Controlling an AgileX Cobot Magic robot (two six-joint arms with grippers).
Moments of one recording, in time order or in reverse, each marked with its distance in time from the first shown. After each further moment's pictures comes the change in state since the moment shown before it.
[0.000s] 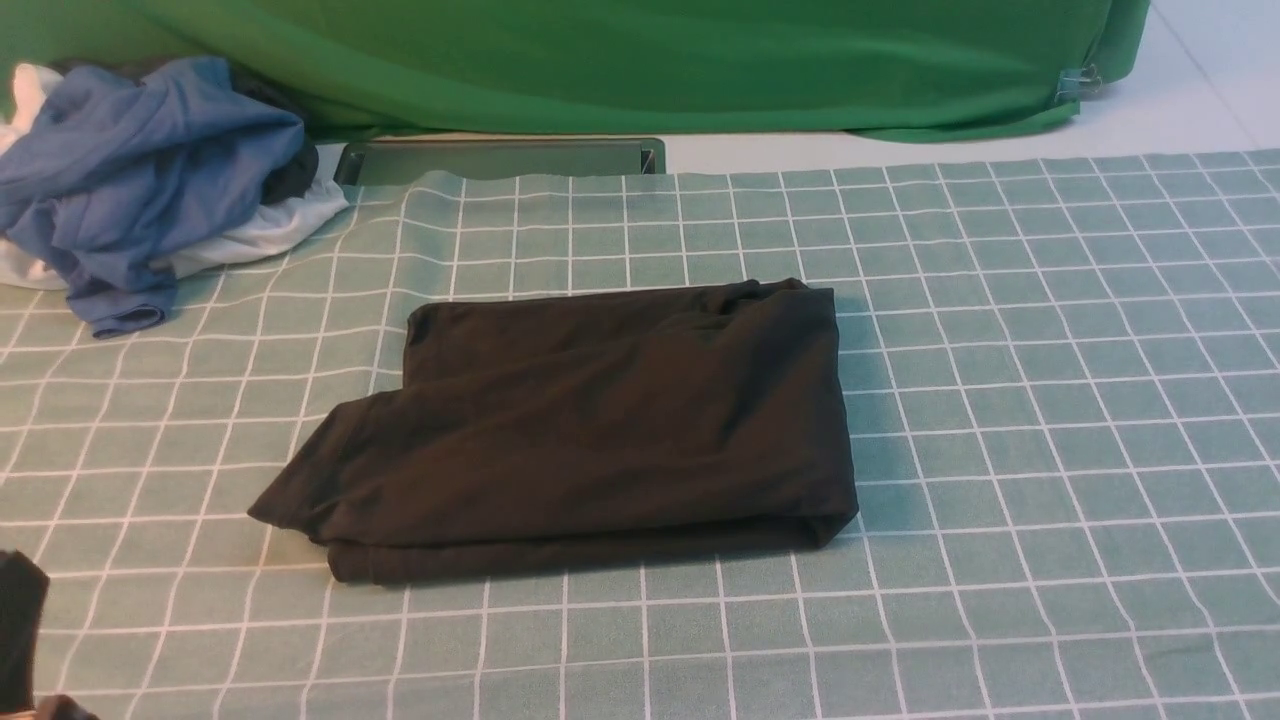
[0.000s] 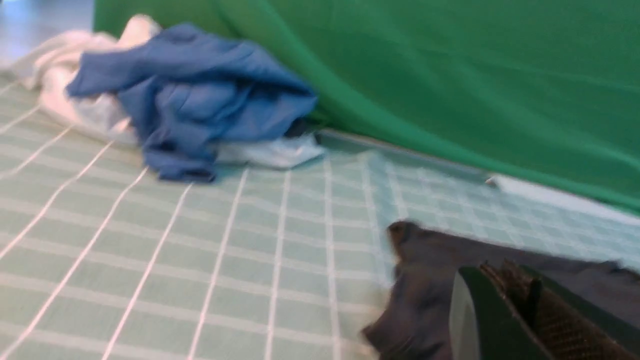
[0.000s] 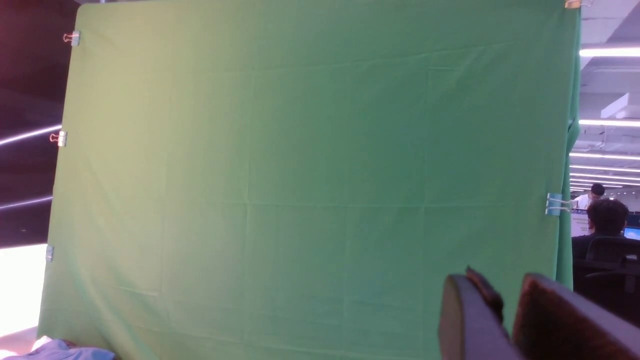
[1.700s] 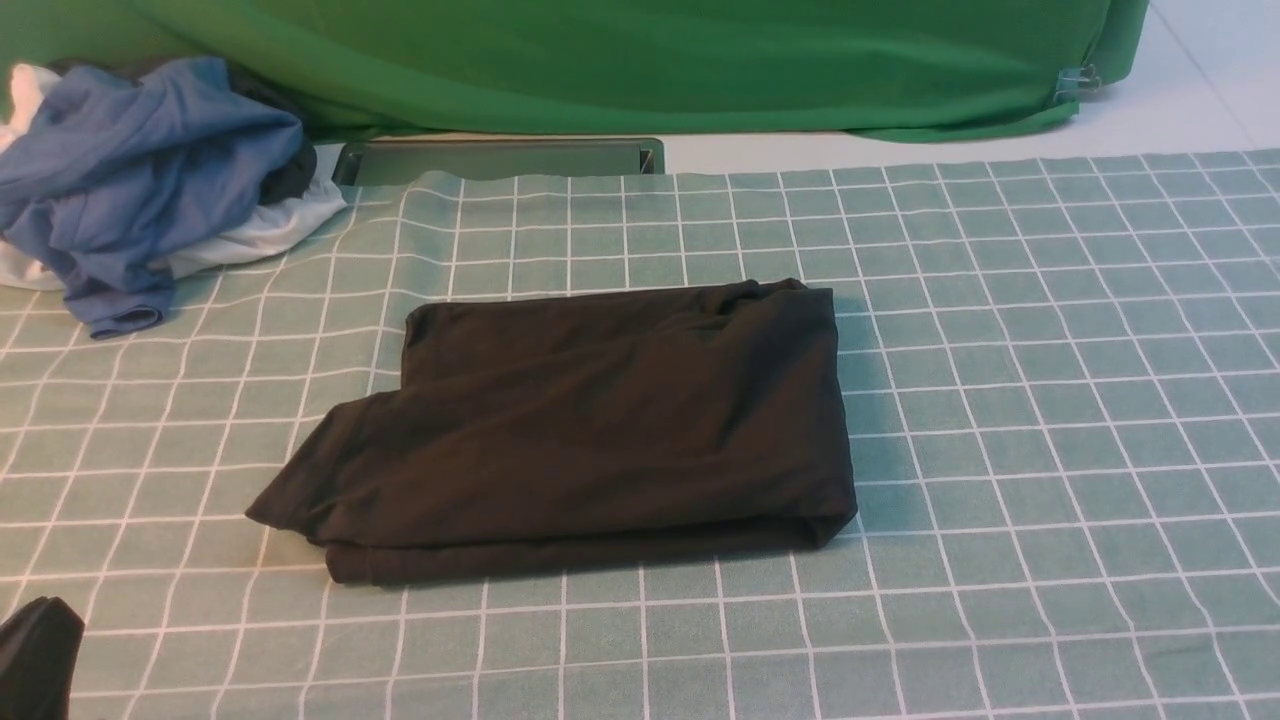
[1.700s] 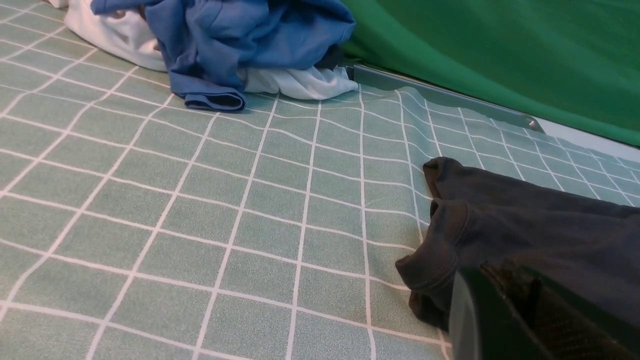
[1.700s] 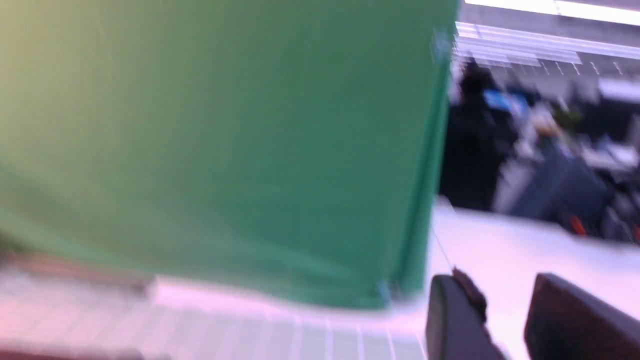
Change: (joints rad) right arm -0.292 0.004 0.182 0.003 0.196 -0.082; left arm 0.006 -0.004 0.033 0.005 0.033 0.001
